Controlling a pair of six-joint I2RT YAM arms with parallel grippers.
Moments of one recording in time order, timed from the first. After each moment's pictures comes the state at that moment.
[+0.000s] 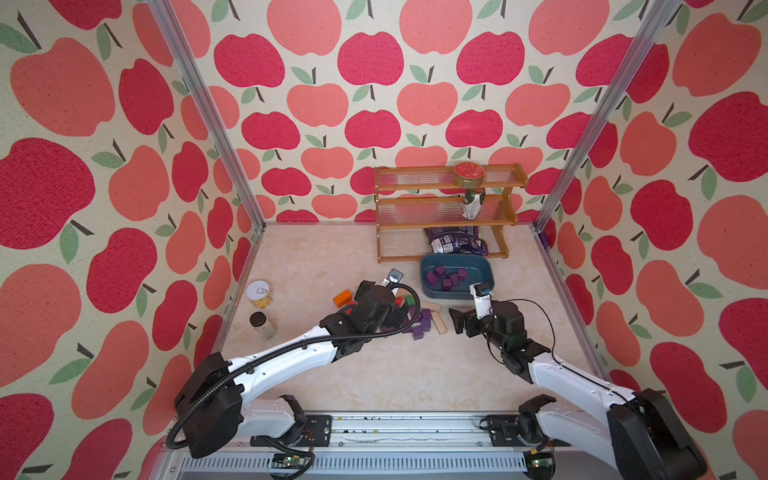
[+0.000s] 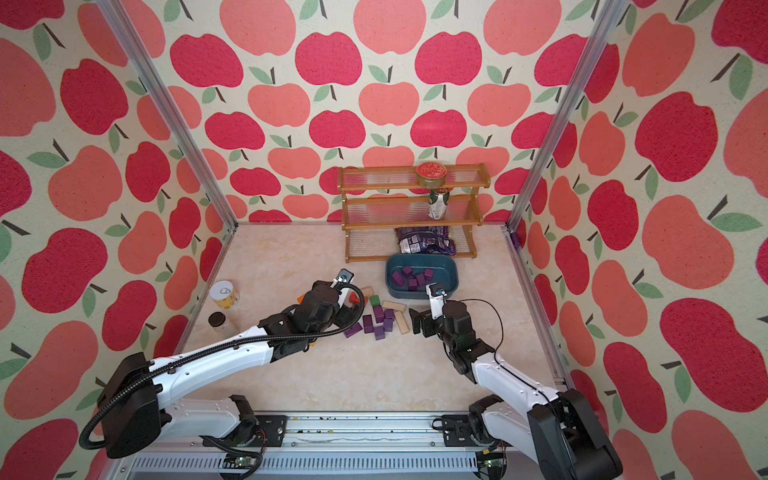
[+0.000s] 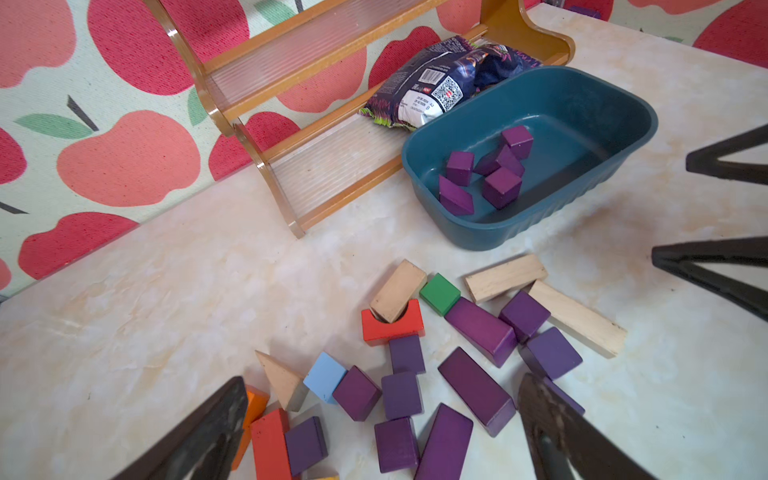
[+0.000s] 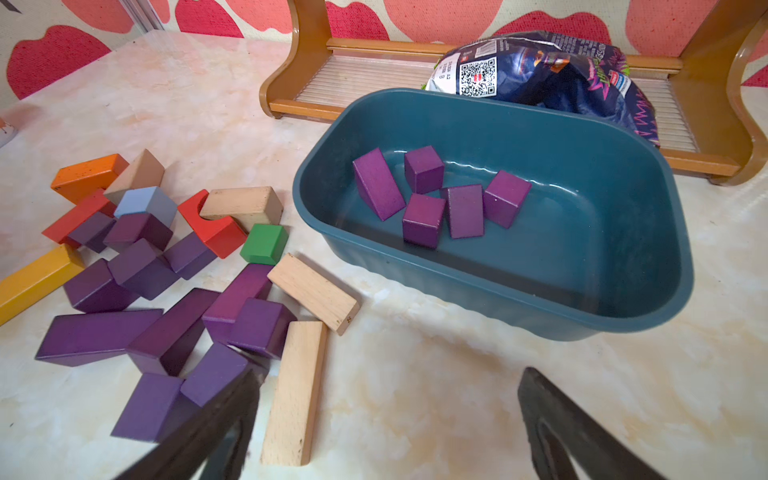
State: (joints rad) left arm -0.89 1.26 0.79 -0.09 -0.41 -0.03; right arm 0.49 1.08 0.32 0.30 -0.02 0.08
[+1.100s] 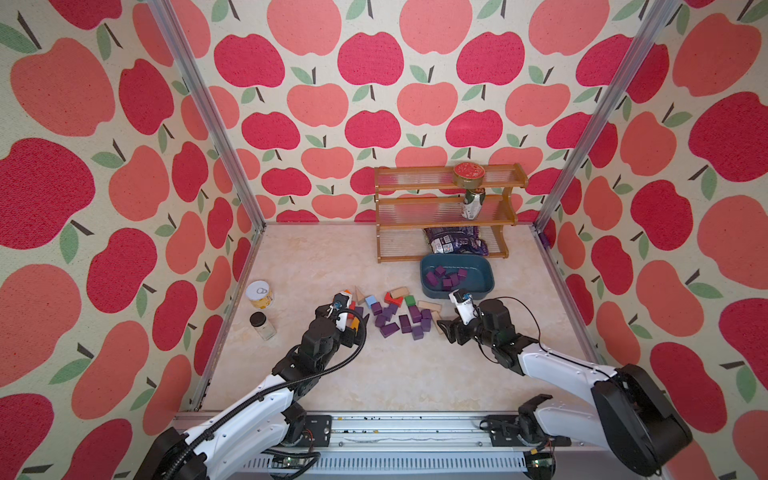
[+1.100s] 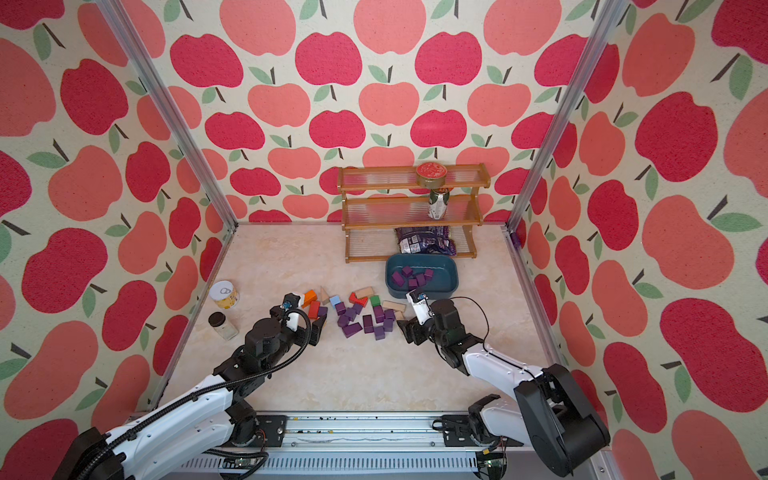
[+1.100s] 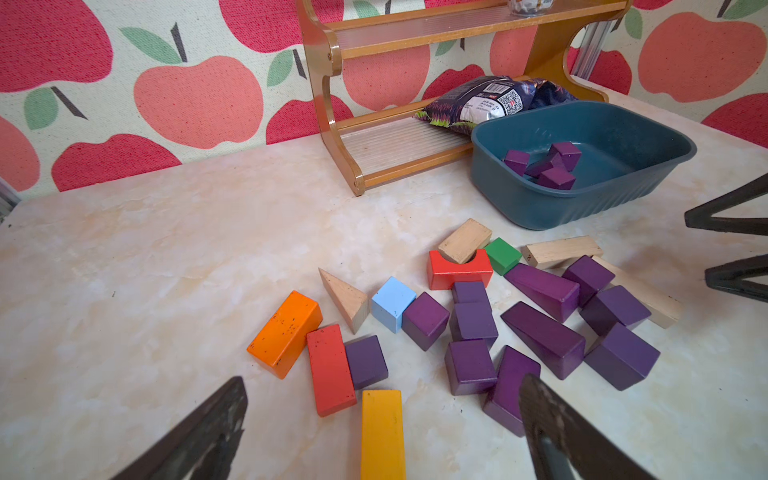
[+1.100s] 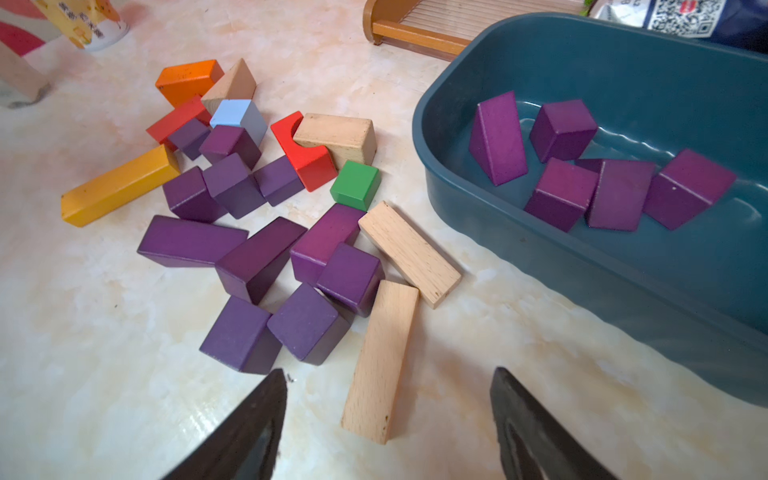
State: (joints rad) left arm -0.63 0.81 0.28 0.19 -0.22 -0.05; right arm 0.56 1.23 0.38 0.25 -0.20 -0.02
